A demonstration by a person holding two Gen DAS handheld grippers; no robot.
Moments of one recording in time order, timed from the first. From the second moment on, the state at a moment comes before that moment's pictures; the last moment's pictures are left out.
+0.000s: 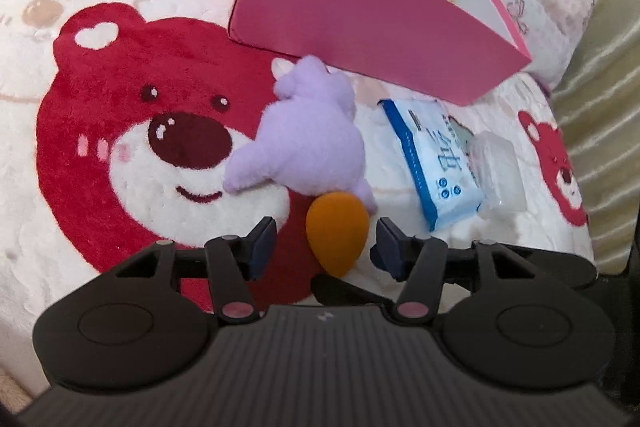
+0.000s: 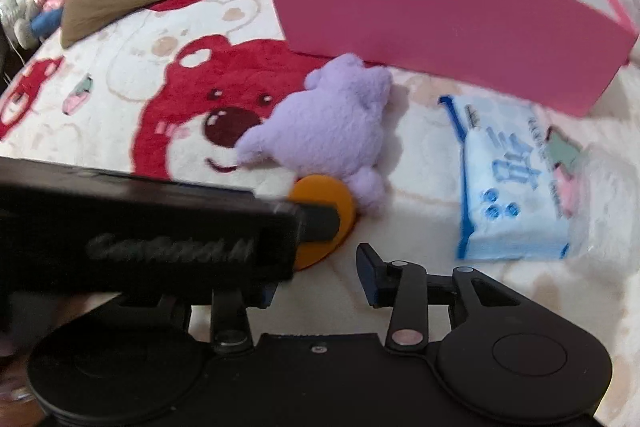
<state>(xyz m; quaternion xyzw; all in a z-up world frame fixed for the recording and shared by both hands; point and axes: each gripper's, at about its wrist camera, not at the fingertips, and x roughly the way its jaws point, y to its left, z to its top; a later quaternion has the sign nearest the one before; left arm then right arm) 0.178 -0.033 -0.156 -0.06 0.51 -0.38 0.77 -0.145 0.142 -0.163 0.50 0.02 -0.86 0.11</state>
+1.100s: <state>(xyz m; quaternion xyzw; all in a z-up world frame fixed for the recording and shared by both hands) 0.178 -0.033 -0.165 -0.07 0.51 -0.40 0.76 -0.147 0.132 -0.169 0.46 0.04 -0.88 0.11</state>
